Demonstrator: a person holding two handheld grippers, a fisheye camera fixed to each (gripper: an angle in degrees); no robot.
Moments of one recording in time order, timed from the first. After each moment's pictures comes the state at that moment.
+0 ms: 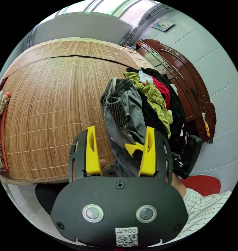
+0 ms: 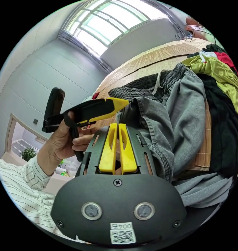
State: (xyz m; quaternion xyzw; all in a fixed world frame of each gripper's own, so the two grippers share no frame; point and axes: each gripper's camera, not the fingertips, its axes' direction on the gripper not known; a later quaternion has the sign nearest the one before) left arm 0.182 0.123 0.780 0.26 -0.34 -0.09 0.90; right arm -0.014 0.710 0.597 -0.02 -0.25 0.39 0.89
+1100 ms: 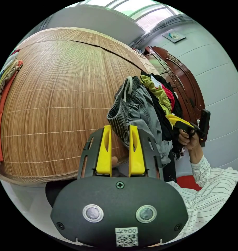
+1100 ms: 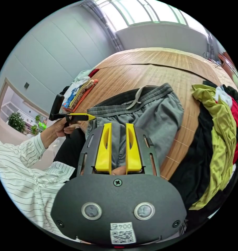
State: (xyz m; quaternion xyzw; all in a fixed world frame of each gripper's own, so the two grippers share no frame) left arm 0.072 0.245 0.723 0.28 -0.28 -0.11 0.91; right arm -0.027 0.568 0.682 -0.13 -0.23 0.21 0.94
